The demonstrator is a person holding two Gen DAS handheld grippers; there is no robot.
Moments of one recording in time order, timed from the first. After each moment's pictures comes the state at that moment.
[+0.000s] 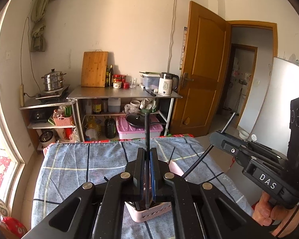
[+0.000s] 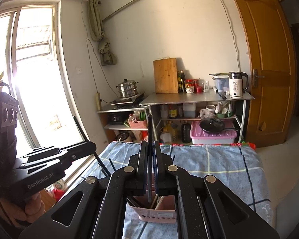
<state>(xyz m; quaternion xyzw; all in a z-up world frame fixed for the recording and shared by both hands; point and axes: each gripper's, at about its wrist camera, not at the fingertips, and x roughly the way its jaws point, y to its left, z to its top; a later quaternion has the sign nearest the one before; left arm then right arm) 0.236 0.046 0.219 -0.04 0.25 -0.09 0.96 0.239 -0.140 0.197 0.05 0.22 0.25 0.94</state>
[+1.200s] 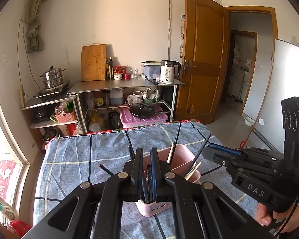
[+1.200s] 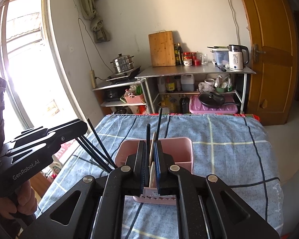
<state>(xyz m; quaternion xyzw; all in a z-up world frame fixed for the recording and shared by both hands) 0.246 0.038 0.179 0.00 0.28 -0.09 0.96 0.254 -0.136 0.136 0.05 0.30 0.25 0.92</state>
